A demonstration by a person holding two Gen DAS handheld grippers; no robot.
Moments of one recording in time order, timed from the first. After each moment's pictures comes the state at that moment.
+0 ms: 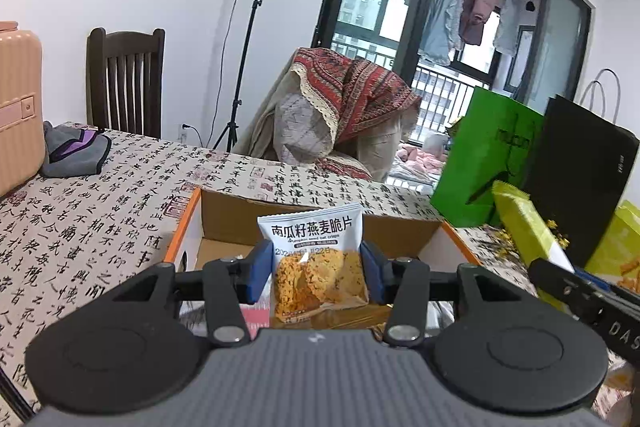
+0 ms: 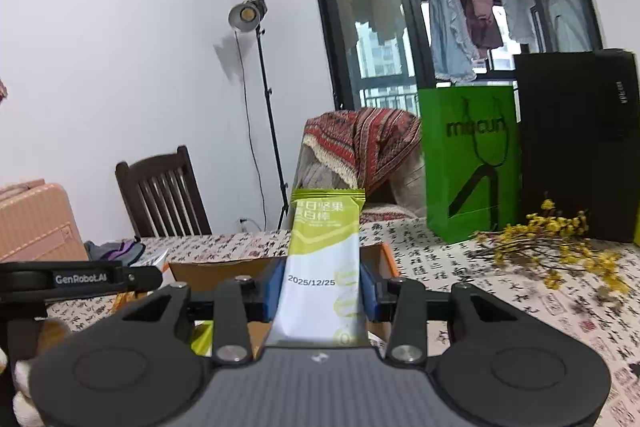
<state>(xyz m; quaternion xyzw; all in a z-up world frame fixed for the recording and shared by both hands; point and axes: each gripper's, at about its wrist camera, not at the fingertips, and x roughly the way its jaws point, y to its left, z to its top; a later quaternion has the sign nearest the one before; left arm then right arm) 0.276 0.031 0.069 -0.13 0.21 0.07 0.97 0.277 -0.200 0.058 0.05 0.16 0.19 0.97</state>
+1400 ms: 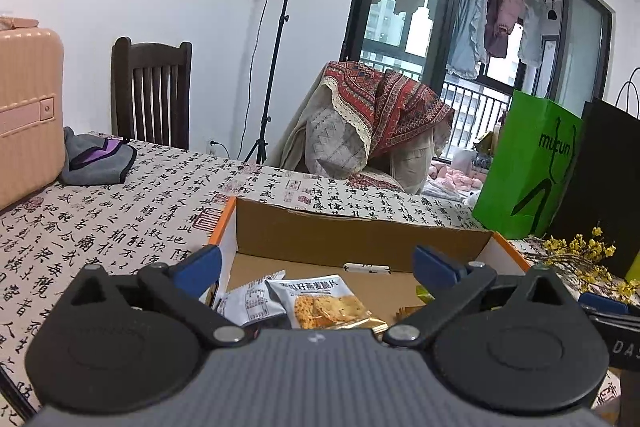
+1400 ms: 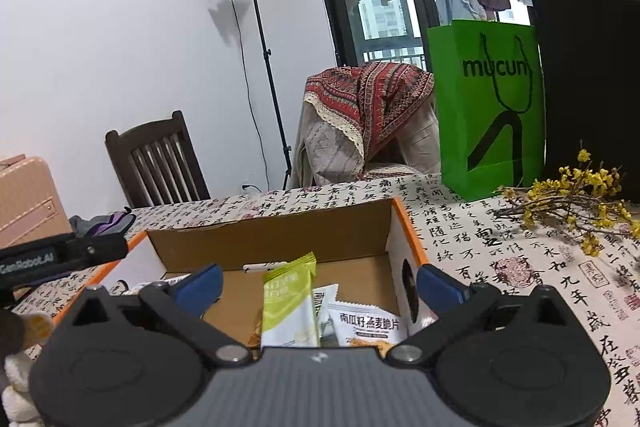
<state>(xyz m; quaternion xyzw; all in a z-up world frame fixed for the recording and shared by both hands) 0.291 0.048 0.044 -0.11 0.18 0.11 0.97 0.328 -0.187 0.016 0.05 0.21 0.20 0.96</state>
